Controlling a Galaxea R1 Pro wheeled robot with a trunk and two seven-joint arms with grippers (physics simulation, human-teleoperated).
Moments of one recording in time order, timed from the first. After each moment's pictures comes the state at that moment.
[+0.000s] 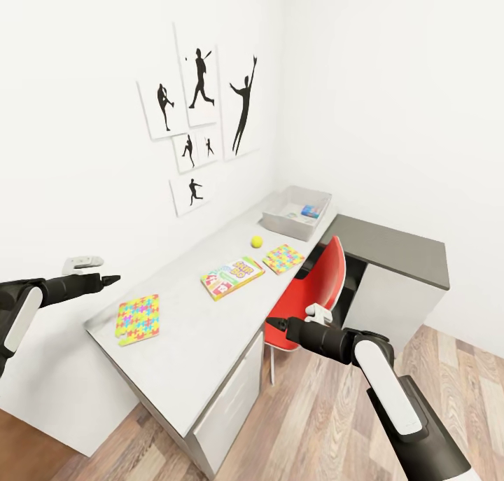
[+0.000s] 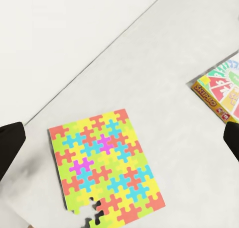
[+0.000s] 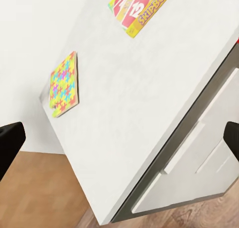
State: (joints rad) left arm -0.76 0.50 0.08 -1.10 0.31 0.78 -0.37; right arm -0.43 -0.08 0.22 -1.55 -1.04 0.88 -0.20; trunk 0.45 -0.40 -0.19
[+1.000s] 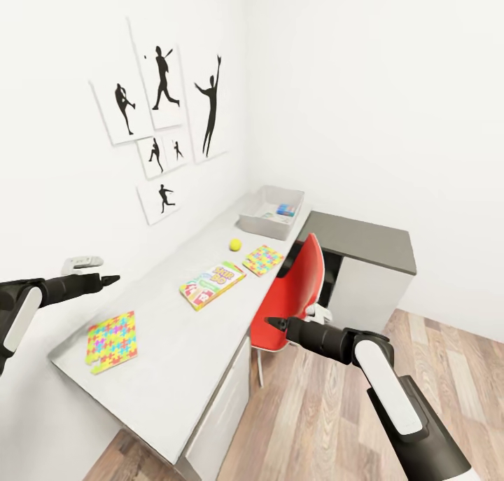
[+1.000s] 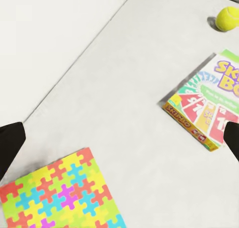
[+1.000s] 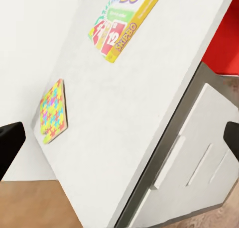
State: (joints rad) left arm -0.76 0.50 0.08 -1.10 0.31 0.78 -0.37; right arm -0.43 -0.08 0.22 -1.55 -1.04 0.88 -0.20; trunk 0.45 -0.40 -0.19
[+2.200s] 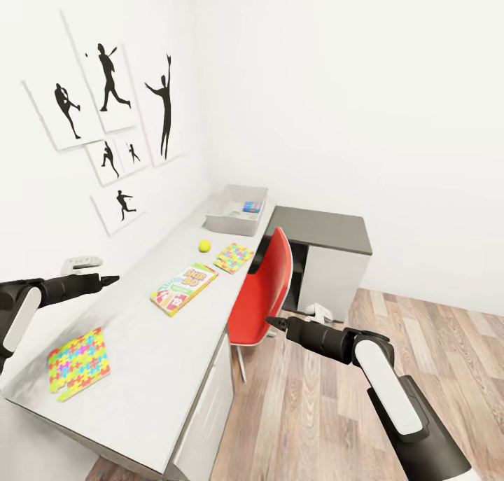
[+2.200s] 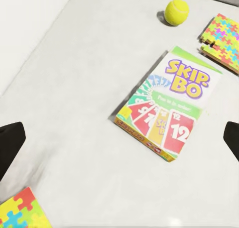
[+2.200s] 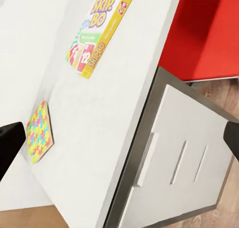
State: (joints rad) left arm -0.76 0.50 0.08 -1.09 0.31 0.77 -0.37; right arm -0.43 -0.08 0.22 -1.55 -1.04 0.88 -0.20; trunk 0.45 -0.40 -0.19
